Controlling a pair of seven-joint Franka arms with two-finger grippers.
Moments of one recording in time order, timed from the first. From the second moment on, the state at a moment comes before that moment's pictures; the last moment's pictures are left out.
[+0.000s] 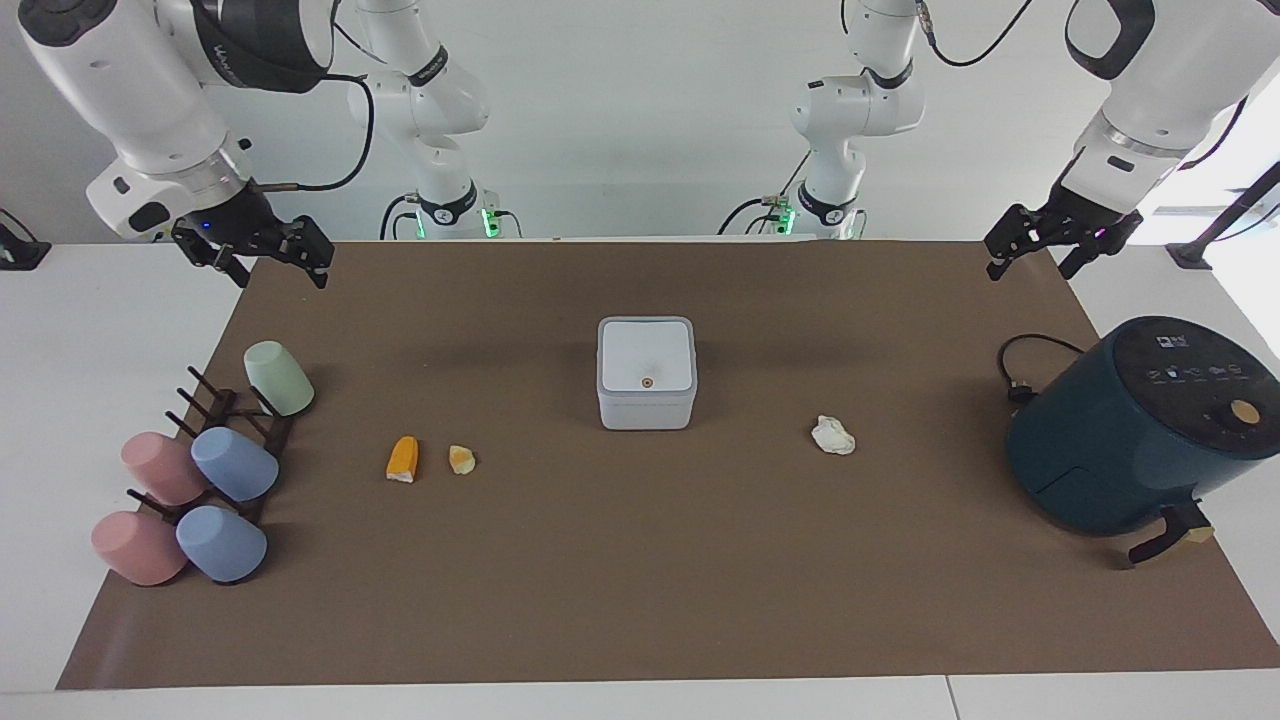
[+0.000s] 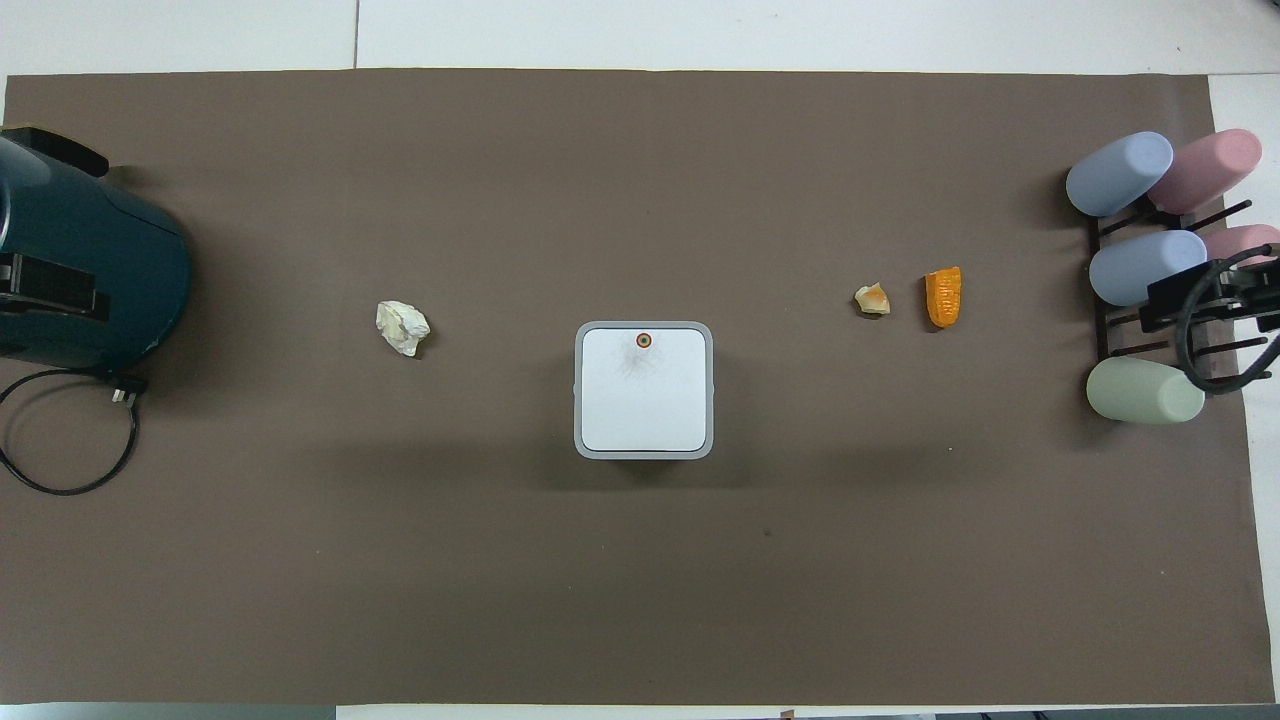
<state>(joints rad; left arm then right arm) -0.02 -0.02 0.01 -1.59 -0.01 1.57 0.06 -0.02 0.02 -0.05 -1.60 -0.02 1.52 -0.05</state>
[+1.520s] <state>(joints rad) -0.32 -0.03 -0.02 -1.76 -0.06 1.86 -0.06 0.06 0.08 -0.04 -2.06 0.04 2.30 -0.07</state>
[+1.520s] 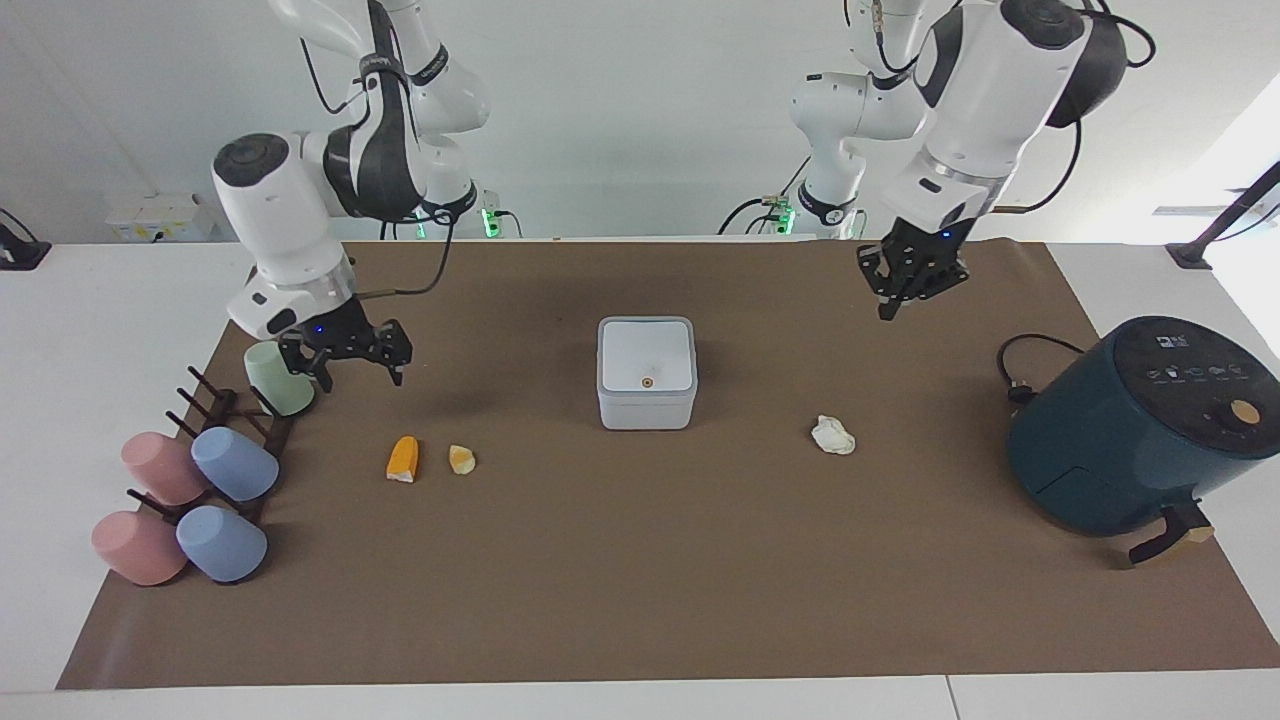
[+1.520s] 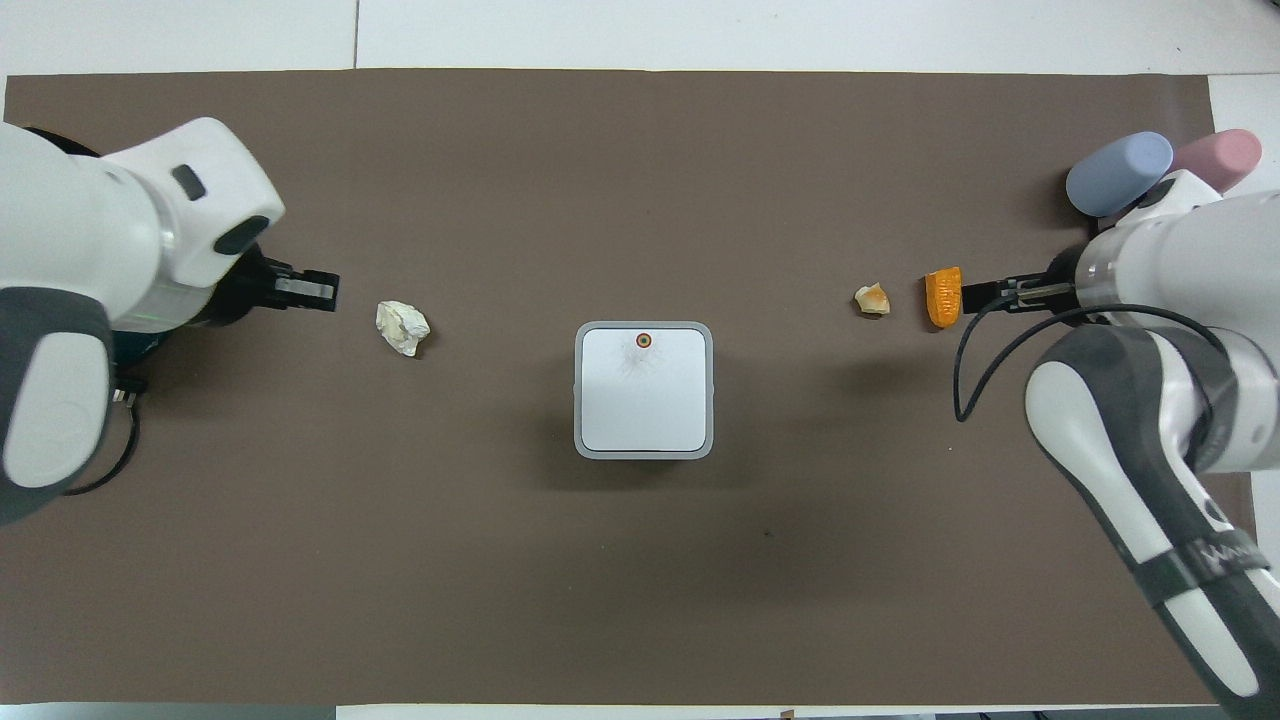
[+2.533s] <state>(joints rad) -0.67 0.22 -0.02 -1.85 -0.07 2.40 -0.25 0.07 0.34 -0.04 -1.97 0.06 2.38 -0.14</state>
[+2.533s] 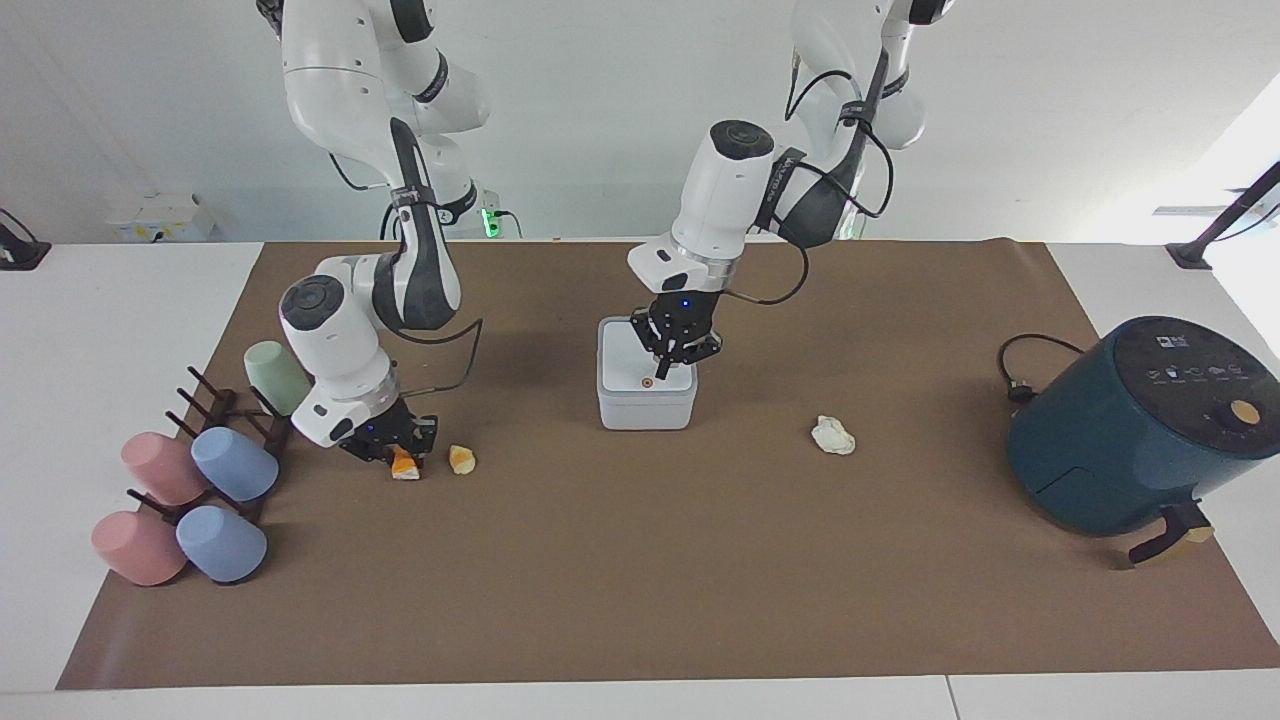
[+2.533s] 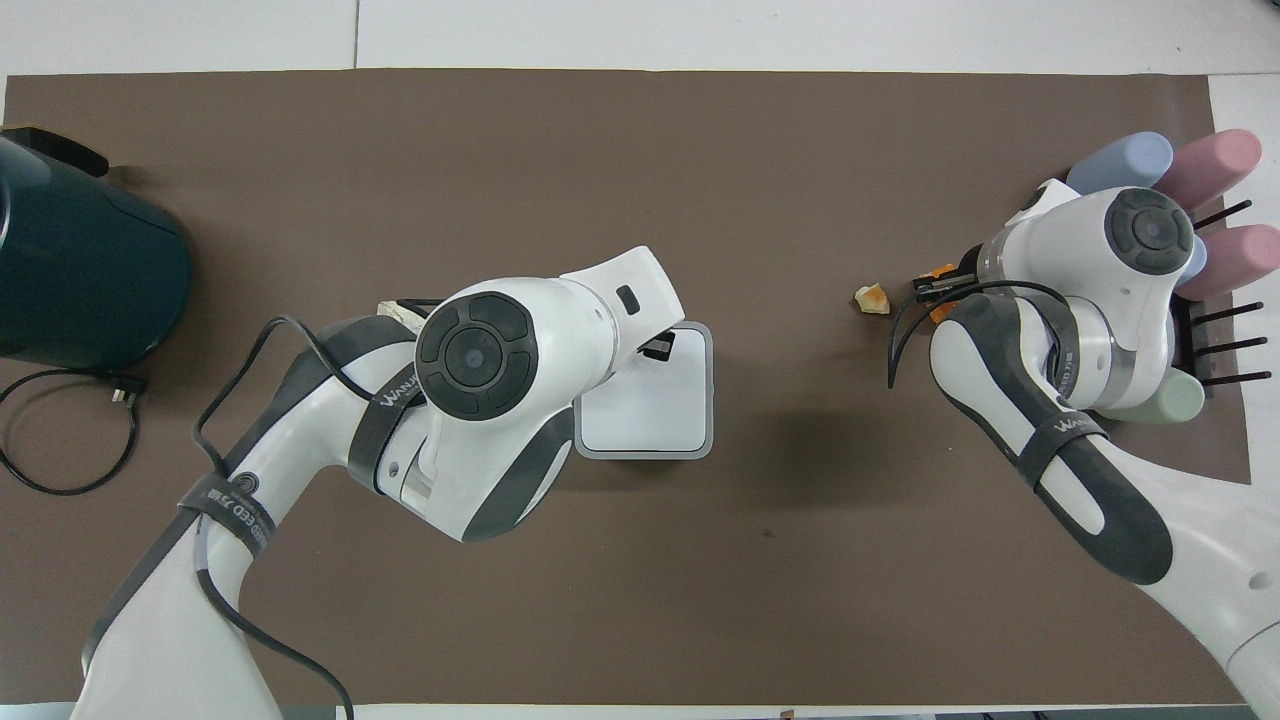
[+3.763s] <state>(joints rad) -0.62 -0.02 0.01 -1.91 -0.07 1.99 -0.26 0.23 0.28 0.01 -1.66 0.20 1.89 0.20</state>
